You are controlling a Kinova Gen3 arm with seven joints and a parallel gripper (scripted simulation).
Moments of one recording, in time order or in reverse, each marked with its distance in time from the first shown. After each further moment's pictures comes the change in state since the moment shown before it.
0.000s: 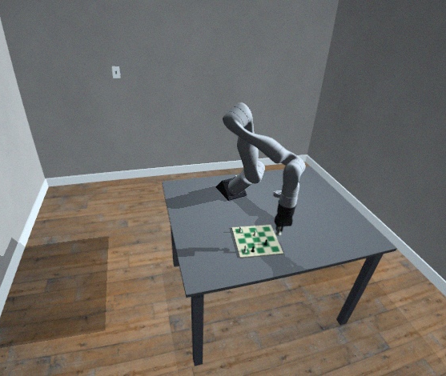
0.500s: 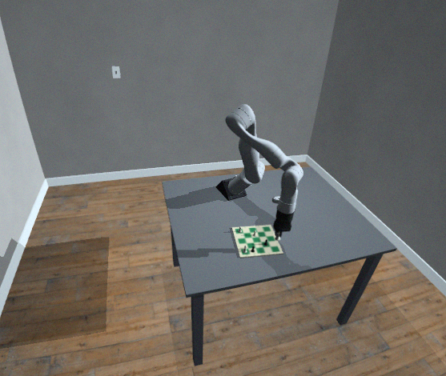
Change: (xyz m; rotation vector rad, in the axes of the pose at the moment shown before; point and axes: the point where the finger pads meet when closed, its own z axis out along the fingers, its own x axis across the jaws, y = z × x) arm -0.001 0.003 0.030 -0.007 0.006 0.007
